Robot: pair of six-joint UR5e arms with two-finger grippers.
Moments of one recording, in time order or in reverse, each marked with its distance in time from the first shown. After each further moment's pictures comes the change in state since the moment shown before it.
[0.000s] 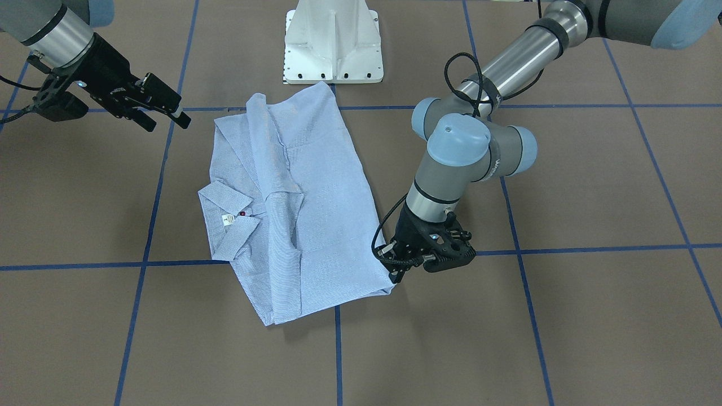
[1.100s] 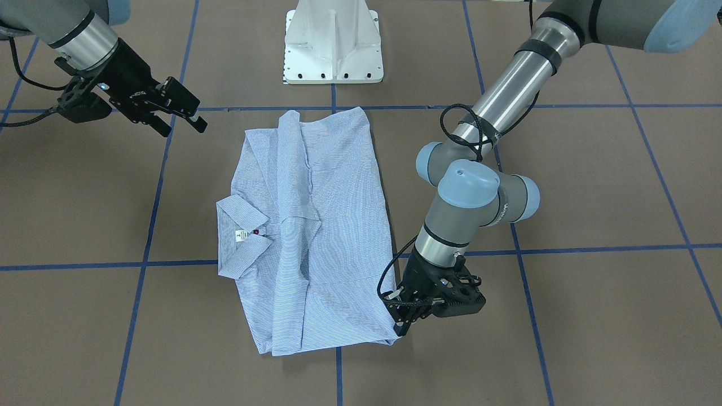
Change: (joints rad) left arm -0.027 -0.105 0.279 -0.277 0.086 0.056; right arm -0.072 0.028 -0.006 -0.001 -0.105 -0.006
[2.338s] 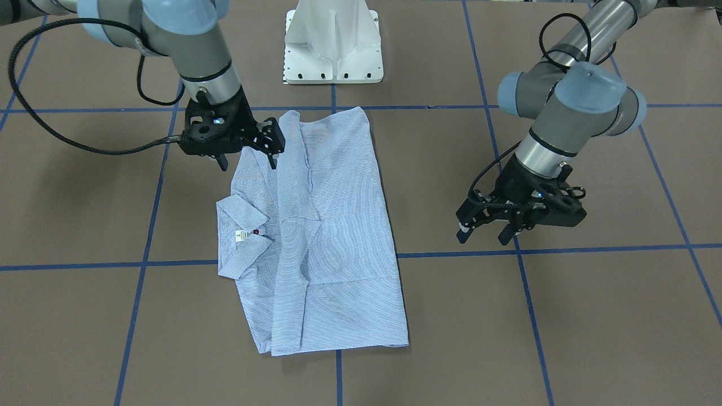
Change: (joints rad) left arm -0.086 0.498 -0.750 0.326 -0.241 0.156; right arm -0.153 0.474 -0.218 -0.575 -0.286 -0.307
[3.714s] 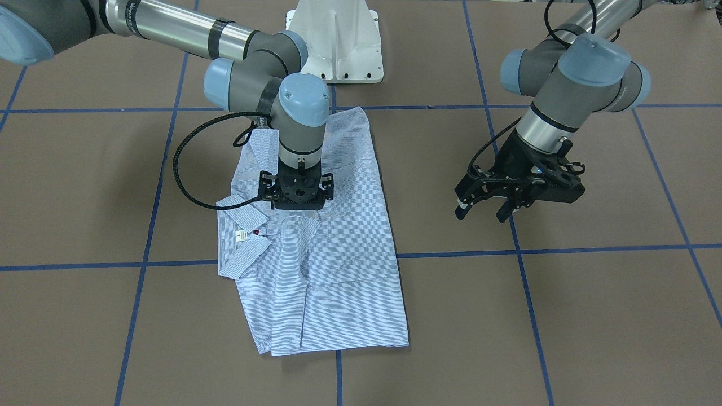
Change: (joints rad) left arm 0.021 0.023 -0.068 0.049 -0.018 -0.020; right arm -0.100 0.220 -0.422 -0.021 -0.100 -0.061
